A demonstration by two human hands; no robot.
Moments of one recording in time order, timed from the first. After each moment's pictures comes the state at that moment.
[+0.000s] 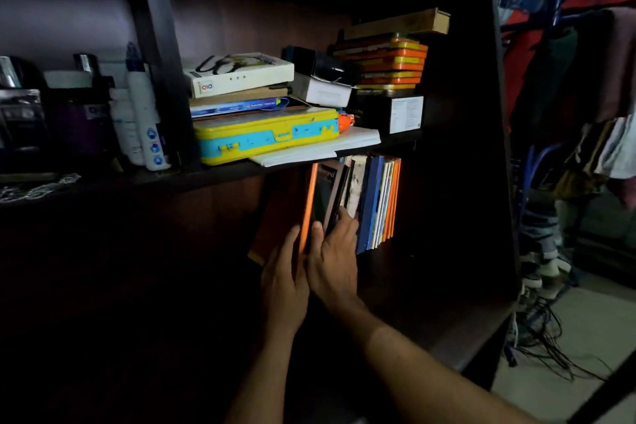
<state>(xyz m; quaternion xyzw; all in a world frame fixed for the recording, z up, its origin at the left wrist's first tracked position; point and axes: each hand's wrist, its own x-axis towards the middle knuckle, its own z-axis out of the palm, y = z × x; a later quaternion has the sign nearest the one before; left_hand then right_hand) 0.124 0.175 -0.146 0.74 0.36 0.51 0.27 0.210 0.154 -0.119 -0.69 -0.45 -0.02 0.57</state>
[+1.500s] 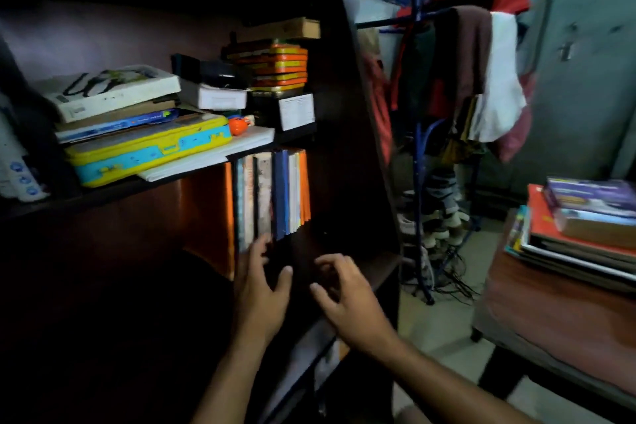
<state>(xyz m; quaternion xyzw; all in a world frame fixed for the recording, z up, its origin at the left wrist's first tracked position) 0.158 0.080 -0.128 0.79 0.34 0.43 0.30 0.279 -0.033 -0.147 -0.68 -0.50 0.04 0.53</state>
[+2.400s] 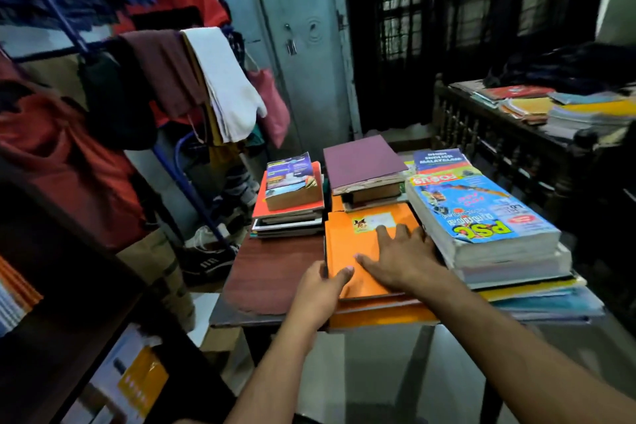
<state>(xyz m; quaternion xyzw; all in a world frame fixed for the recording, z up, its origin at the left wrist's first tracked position) 0.380 -0.338 -0.107 0.82 0.14 -0.02 0.55 0.456 -0.490 -0.105 -0.99 -0.06 0.06 0.08</state>
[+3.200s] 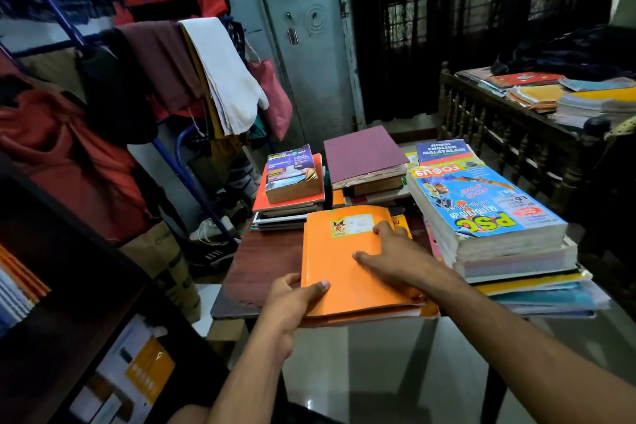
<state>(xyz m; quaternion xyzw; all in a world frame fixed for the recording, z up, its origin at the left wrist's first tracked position) 0.381 -0.297 -0.144 0.72 0.26 -0.02 0.64 0.457 -0.496 -0.111 -0.95 -0.06 0.12 0.29</state>
